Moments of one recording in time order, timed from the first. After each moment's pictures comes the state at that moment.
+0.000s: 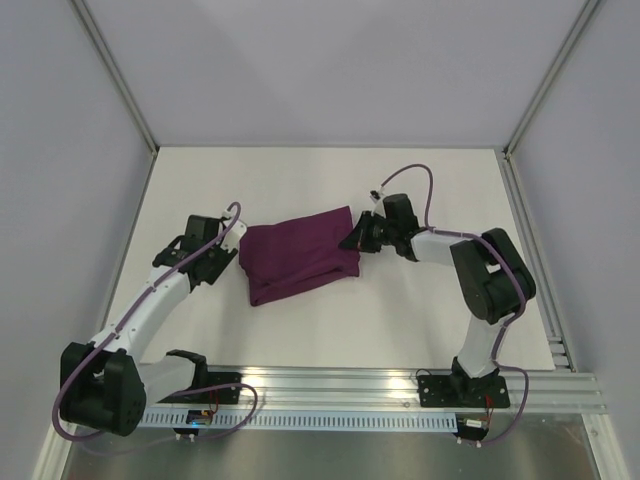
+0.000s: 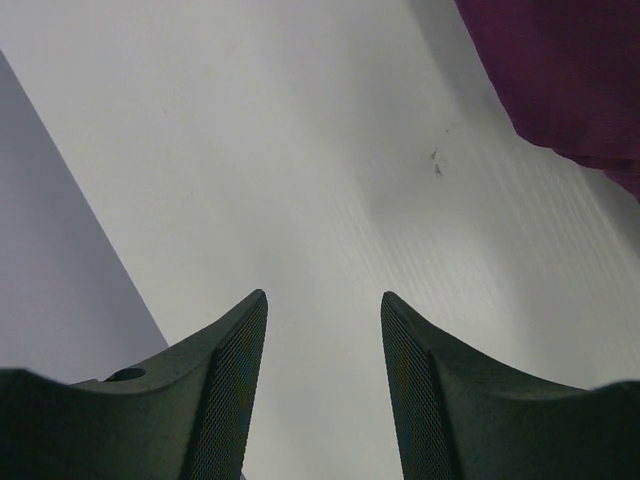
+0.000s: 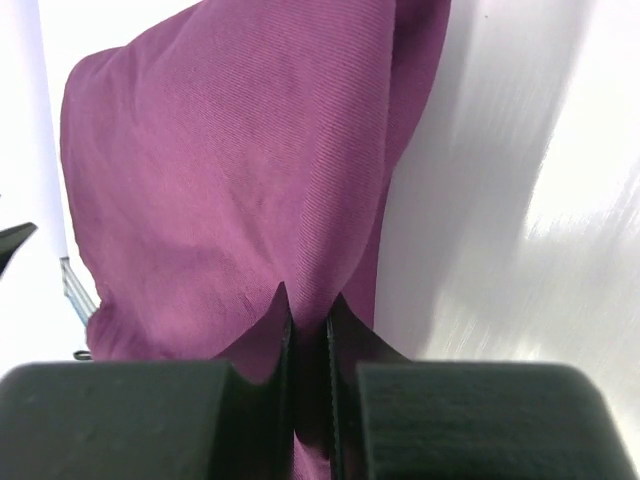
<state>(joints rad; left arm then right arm) -0.21 1.13 0.76 -0.59 -0.25 0.47 0.39 1.85 0.97 0.19 -0.50 0.66</state>
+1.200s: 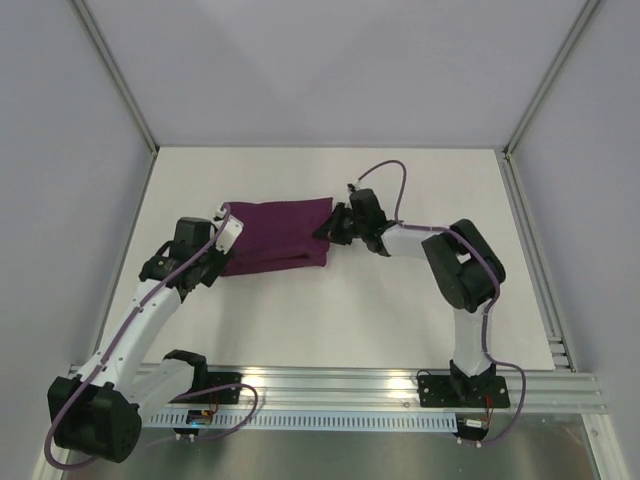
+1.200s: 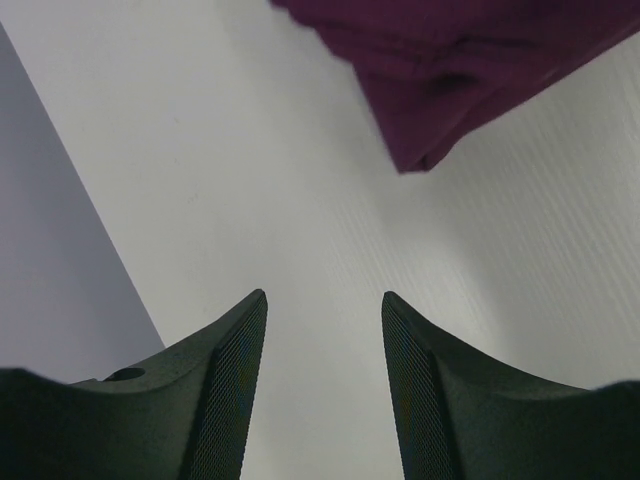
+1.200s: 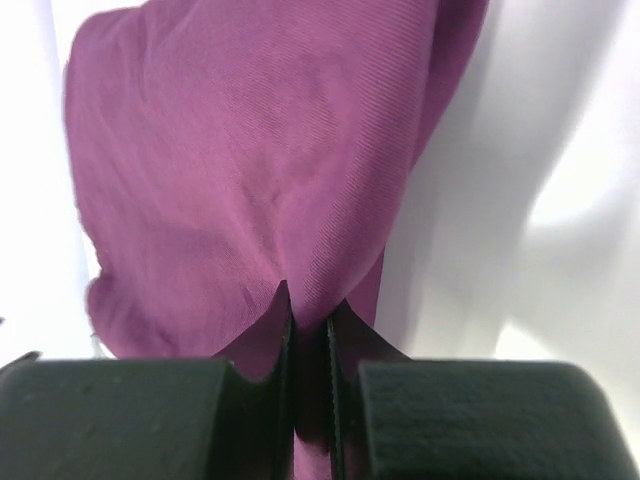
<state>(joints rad) -0.21 0.99 0.78 -0.66 -0.19 0.45 0.49 1.99 1.14 0.23 -0.33 0.84</state>
